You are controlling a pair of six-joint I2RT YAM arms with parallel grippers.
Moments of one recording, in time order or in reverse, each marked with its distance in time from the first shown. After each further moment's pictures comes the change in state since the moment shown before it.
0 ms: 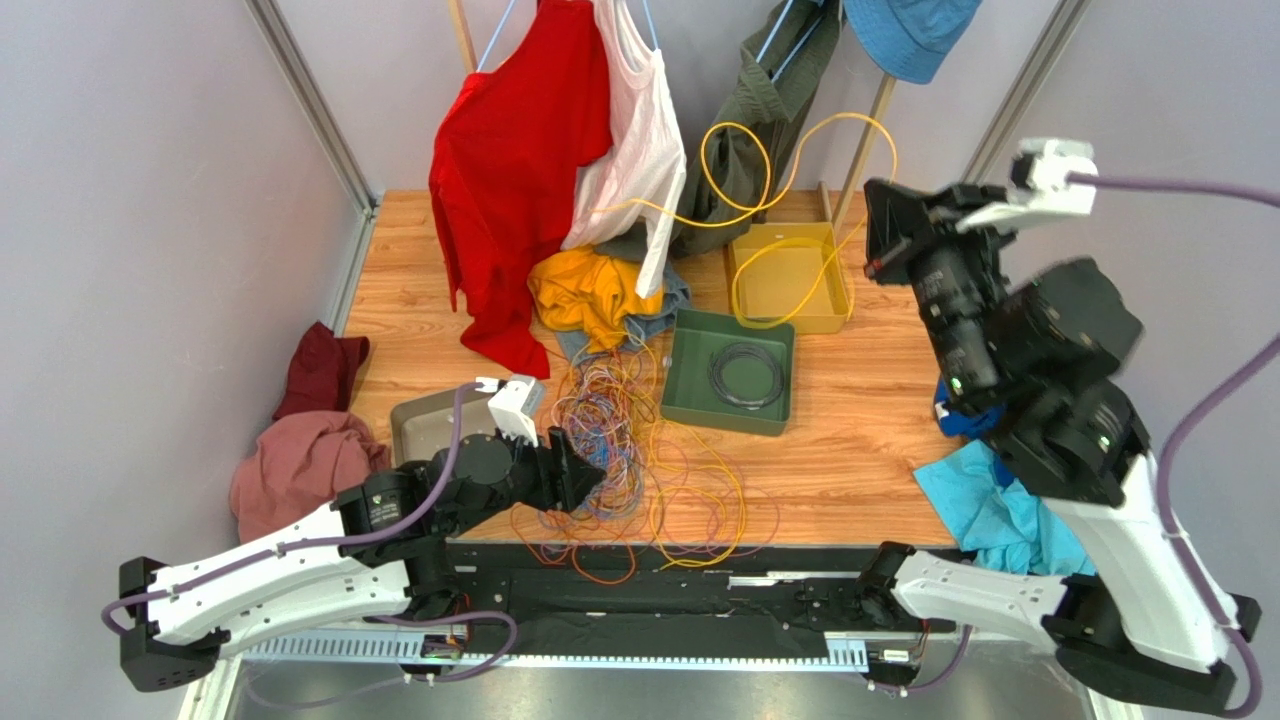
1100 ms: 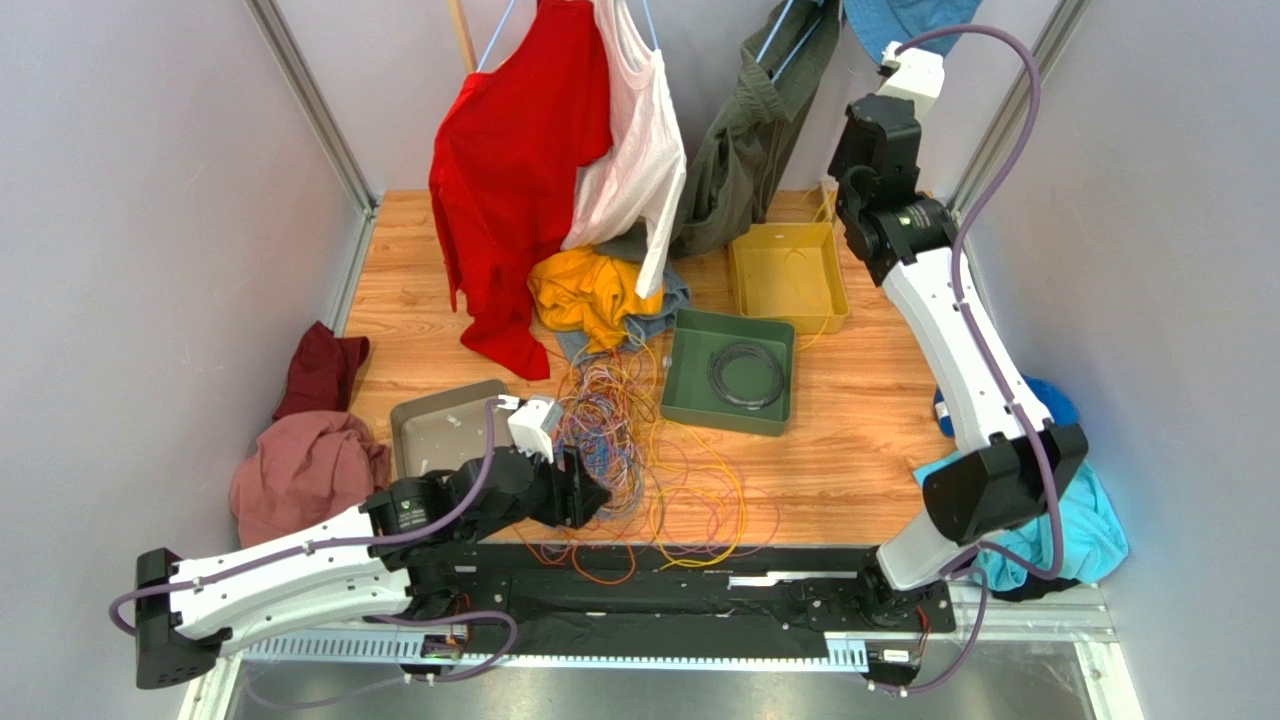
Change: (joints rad) left arm 0.000 0.025 -0.137 0.078 0.049 -0.032; right arm -0.611 0.599 0.113 0.068 -0.097 0.029
